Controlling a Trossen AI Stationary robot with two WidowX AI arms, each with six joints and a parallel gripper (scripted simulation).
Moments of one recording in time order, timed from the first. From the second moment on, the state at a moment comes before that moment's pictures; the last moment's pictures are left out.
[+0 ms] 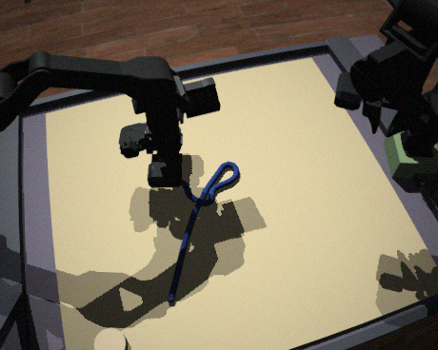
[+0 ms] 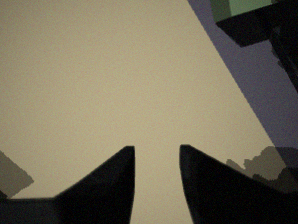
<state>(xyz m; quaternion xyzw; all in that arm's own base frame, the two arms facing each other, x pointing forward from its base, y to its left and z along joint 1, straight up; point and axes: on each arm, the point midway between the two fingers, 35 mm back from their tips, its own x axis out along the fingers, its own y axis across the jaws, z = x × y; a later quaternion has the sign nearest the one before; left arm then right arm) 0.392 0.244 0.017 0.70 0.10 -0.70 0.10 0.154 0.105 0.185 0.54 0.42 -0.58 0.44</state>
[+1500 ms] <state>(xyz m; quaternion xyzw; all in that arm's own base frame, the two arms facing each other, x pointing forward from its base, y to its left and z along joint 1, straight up) 0.415 0.242 0.017 0.71 -0.01 -0.71 -0.01 0.154 0.105 0.185 0.54 0.42 -0.58 0.44</state>
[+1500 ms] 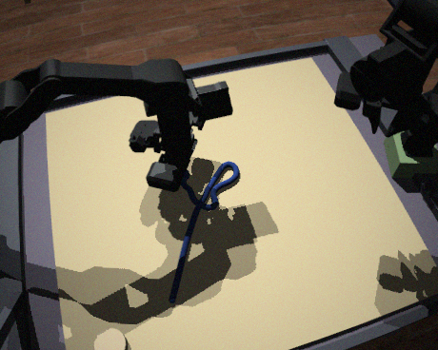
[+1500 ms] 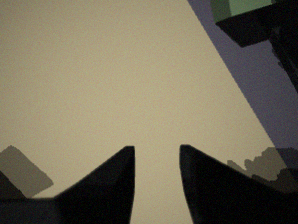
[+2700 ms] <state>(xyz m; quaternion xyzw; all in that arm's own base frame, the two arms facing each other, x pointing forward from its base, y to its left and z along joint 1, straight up) 0.442 0.240 0.017 0.71 -0.01 -0.70 -0.01 0.154 0.105 0.185 0.54 0.42 -0.58 0.44</state>
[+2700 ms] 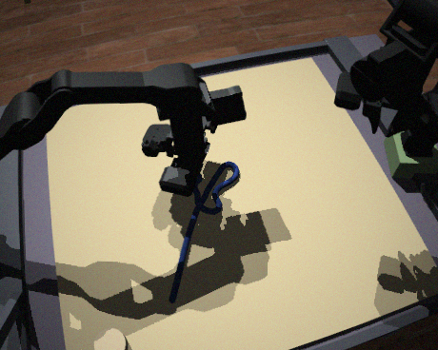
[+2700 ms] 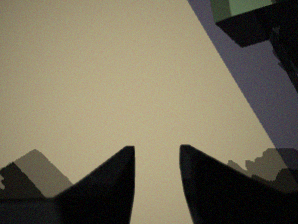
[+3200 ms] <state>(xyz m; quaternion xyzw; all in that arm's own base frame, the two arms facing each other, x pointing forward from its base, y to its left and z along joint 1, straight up) 0.457 0.237 0.017 0.73 0.00 -0.68 -0.02 0.154 0.105 0.185 0.54 0.42 -0.58 0.44</state>
